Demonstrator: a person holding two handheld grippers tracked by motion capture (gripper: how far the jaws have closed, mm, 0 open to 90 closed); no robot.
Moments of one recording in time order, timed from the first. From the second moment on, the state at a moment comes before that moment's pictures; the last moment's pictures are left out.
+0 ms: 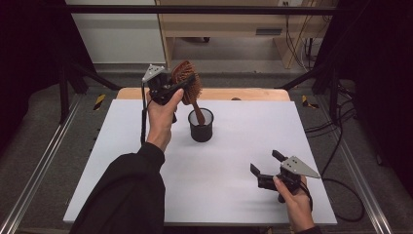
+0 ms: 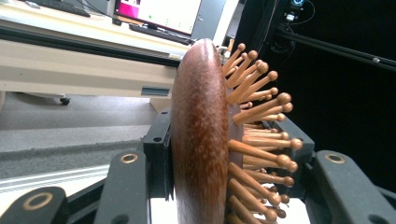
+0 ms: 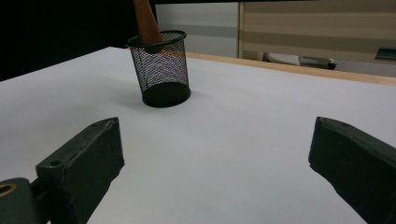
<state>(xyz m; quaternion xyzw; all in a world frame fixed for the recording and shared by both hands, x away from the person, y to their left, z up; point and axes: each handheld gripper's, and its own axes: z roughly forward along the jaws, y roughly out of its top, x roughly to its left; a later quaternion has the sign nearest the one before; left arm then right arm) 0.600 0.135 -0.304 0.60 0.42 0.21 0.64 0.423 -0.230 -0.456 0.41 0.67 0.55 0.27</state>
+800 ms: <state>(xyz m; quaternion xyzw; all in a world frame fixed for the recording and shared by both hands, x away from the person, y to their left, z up) 0.610 0.127 -0.328 0.61 0.44 0.19 0.63 0.423 -0.229 -0.456 0.40 0.68 0.55 0.27</state>
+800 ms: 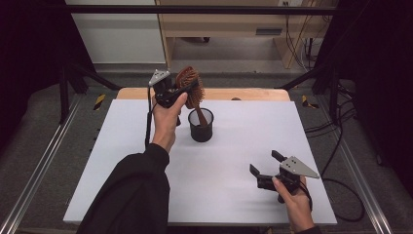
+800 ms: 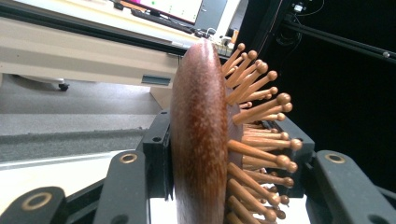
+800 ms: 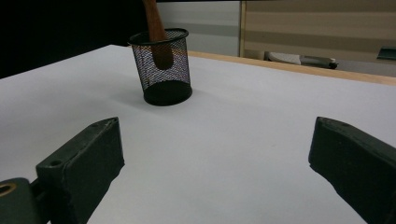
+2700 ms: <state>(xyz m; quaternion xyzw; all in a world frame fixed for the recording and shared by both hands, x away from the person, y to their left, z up) 0.611 0.113 -0.352 0.63 0.44 0.18 0.62 0.423 -0.227 -0.458 0.40 0.68 0.55 0.27</state>
